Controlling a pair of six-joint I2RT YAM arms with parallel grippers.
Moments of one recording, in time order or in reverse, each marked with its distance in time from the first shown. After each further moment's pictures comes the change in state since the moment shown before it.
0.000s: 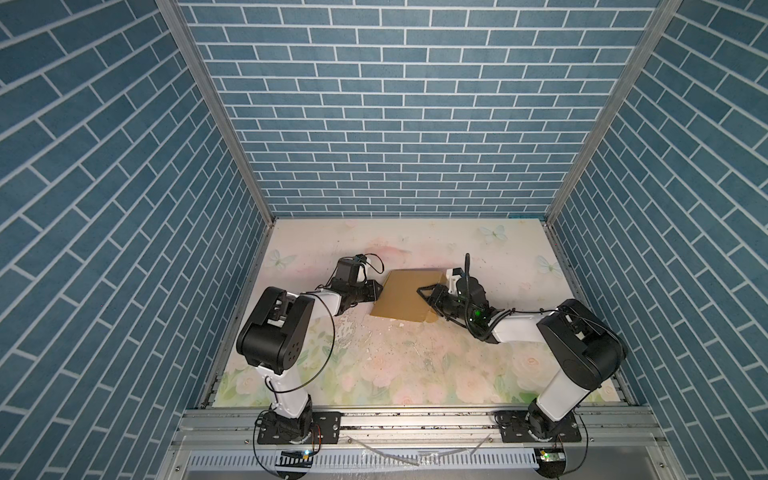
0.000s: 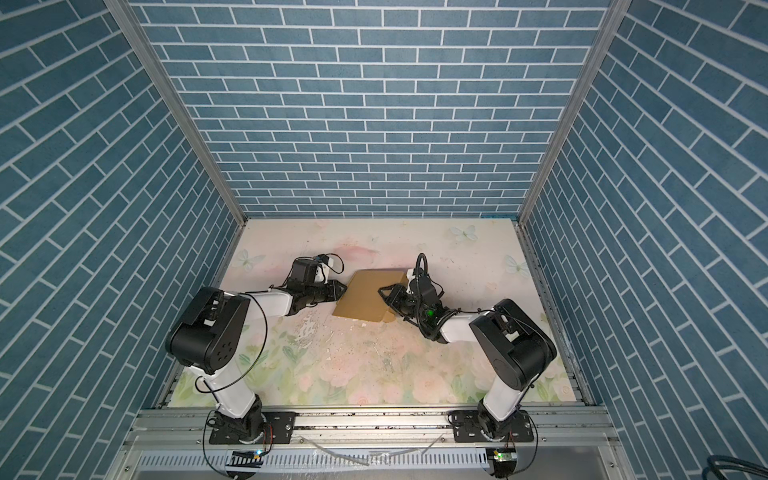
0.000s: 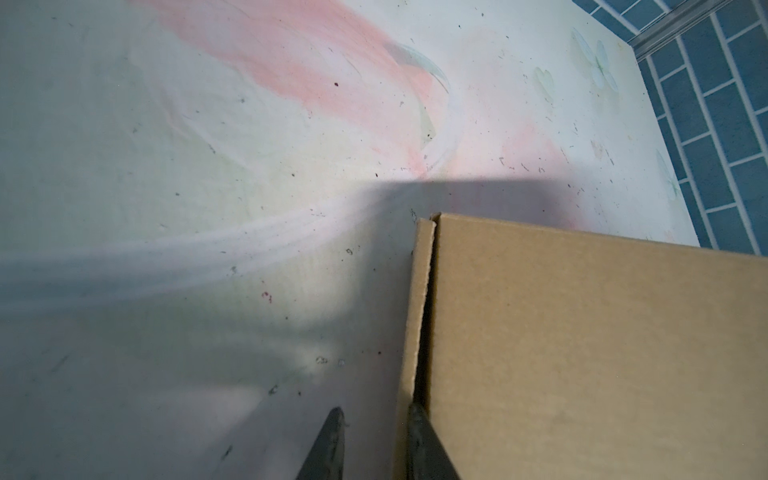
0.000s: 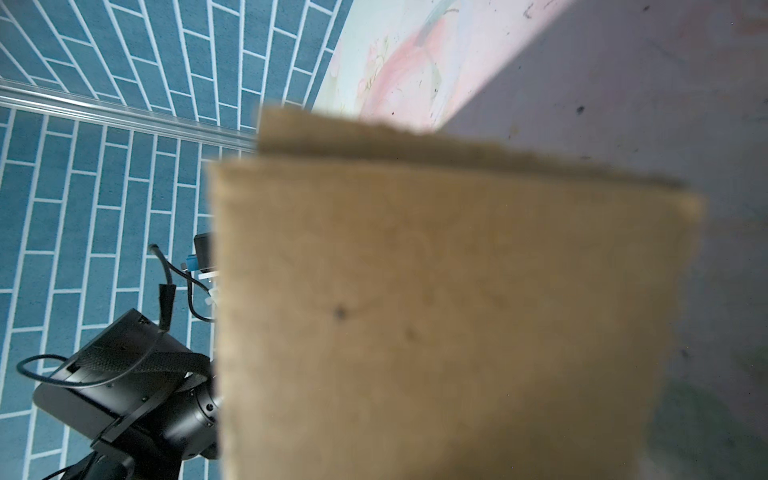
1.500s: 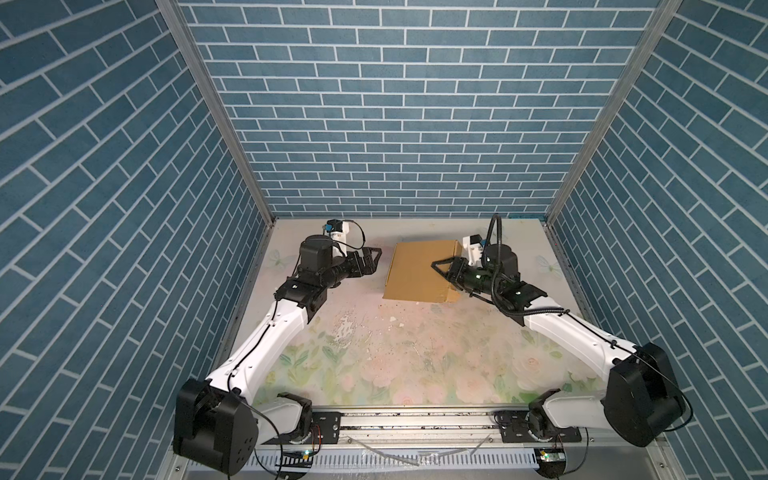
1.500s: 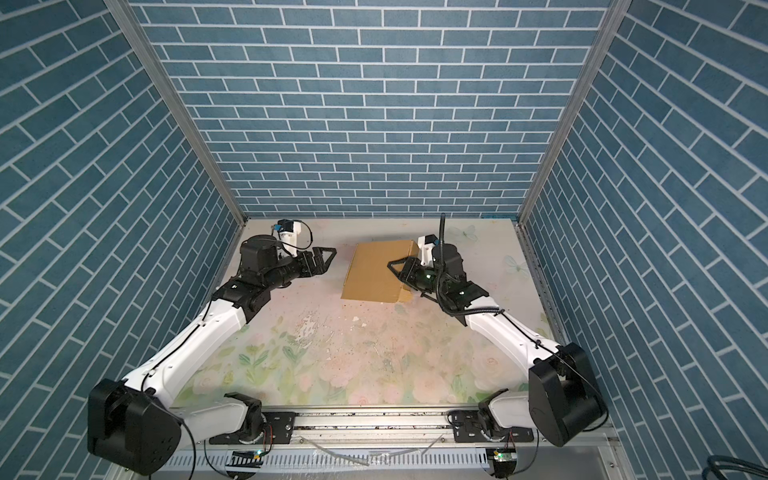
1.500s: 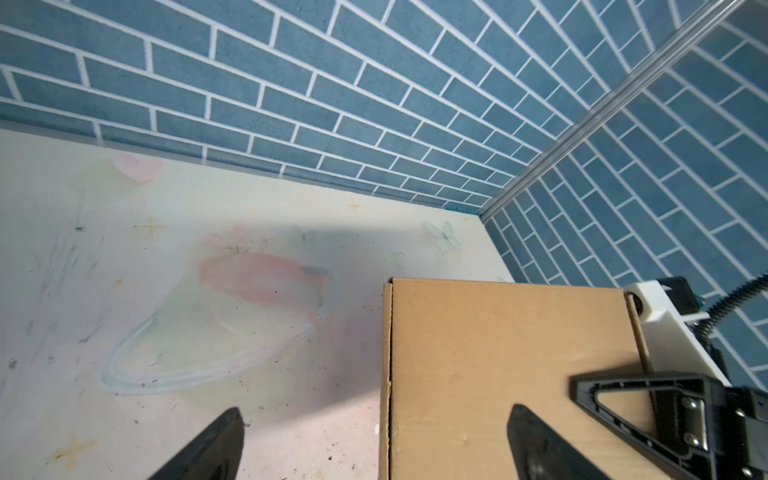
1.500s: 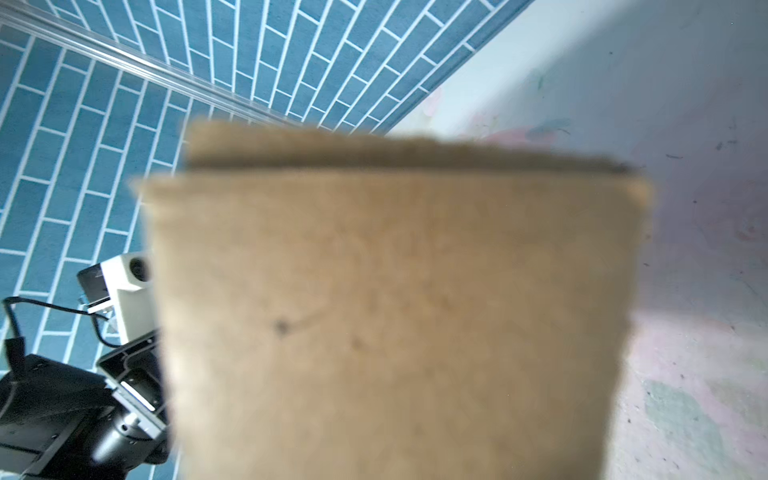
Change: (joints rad) left arm 0.030 -0.579 0.132 -0.314 -0.019 -0.058; right arm -0.154 -0.357 0.282 -0.587 -0.197 -0.232
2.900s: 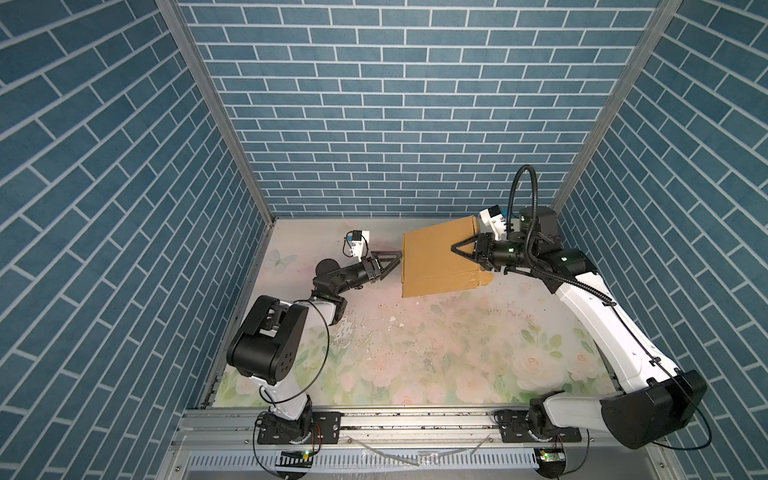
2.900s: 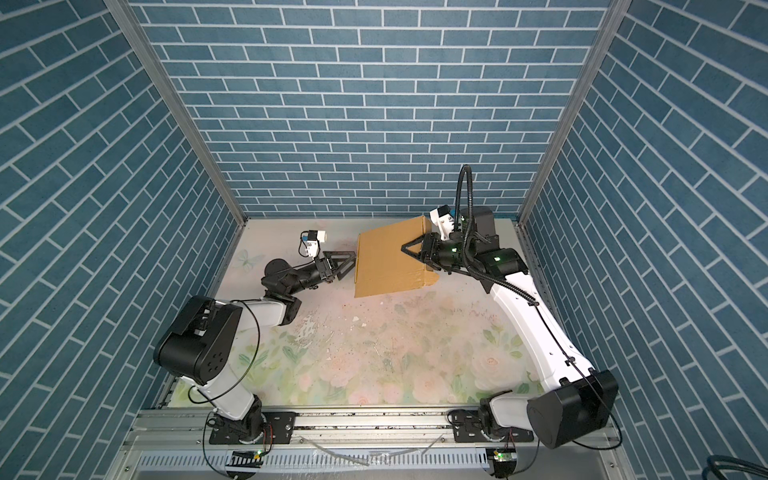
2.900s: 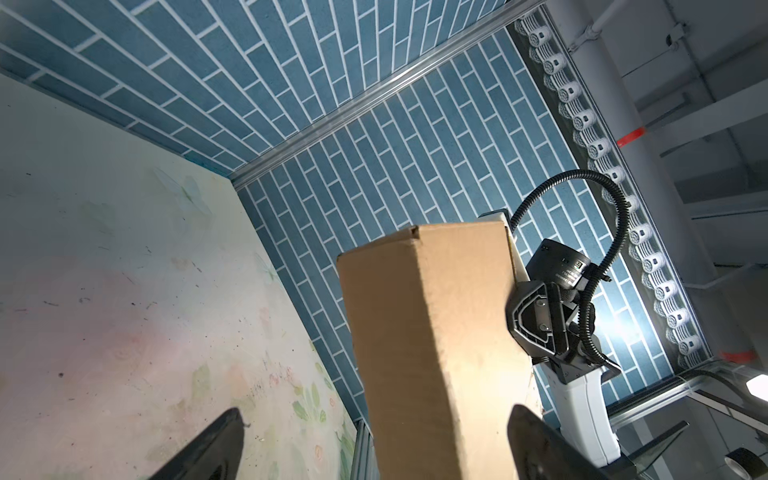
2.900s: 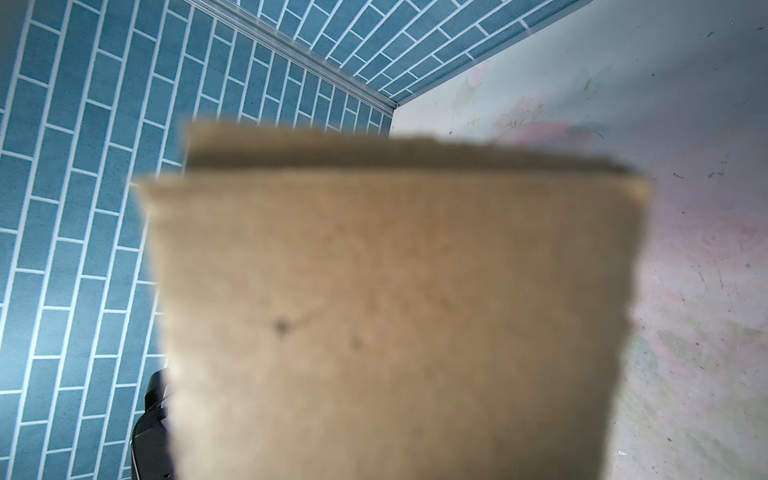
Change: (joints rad) left arm -0.013 0.496 -0.248 1.409 0.555 -0.842; right arm -0.154 -0.006 0.456 -0.649 -0.259 -0.265
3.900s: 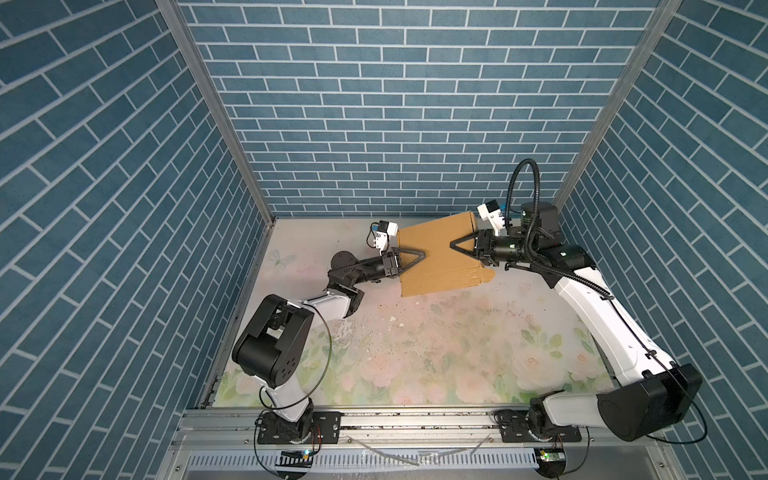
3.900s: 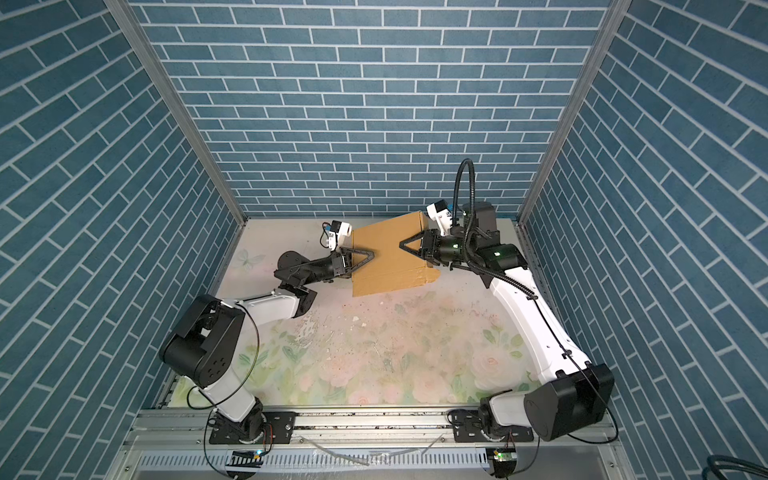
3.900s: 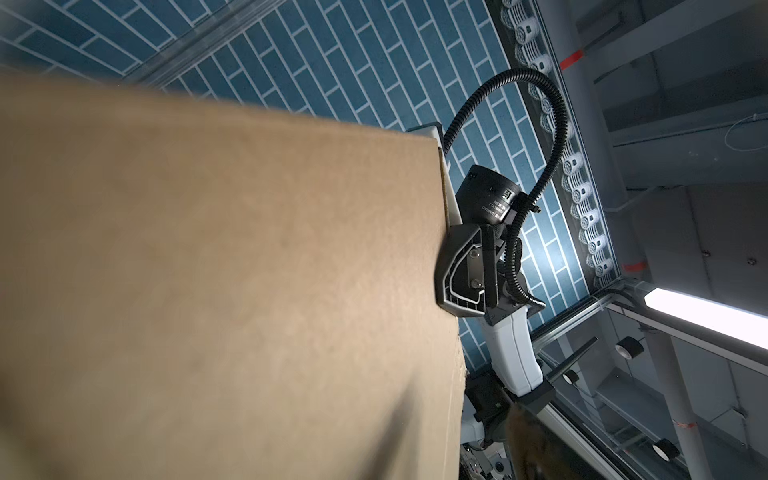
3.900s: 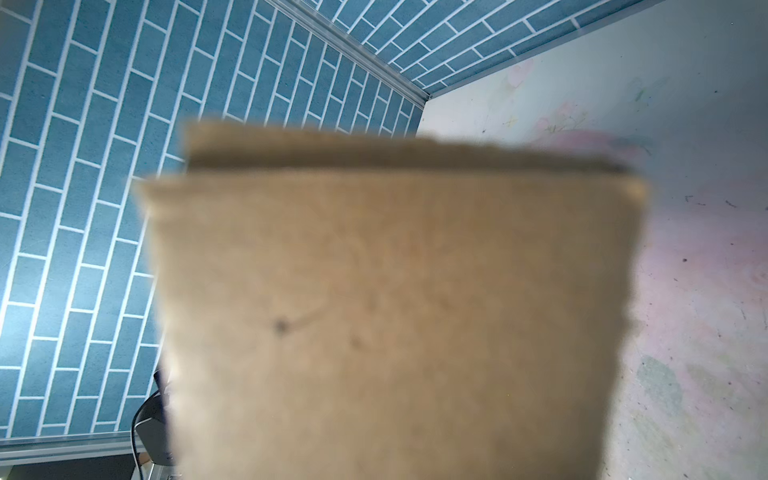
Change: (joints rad) left arm -0.149 0.002 0.173 -0.012 0.101 -0.098; right arm -0.017 0.032 0.019 0.040 -0.114 -0.058
